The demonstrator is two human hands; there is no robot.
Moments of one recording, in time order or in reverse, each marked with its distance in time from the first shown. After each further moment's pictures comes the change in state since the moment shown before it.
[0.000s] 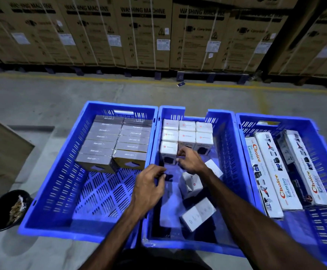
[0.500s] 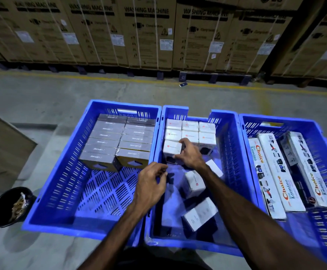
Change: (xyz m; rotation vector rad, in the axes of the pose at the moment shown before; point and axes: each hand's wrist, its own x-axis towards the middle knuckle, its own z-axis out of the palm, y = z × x) left_hand 0.002 -0.002 0.000 -0.040 0.020 -0.077; right_hand 0.006 -0.022 -0.001 0.058 0.092 -0.052
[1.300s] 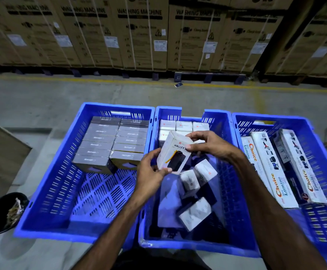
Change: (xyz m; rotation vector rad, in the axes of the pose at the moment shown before) left_hand 0.027 0.043 0.000 -0.501 -0.047 -0.419; right_hand -0.044 -0.026 -0.126 0.430 -0.334 -0.033
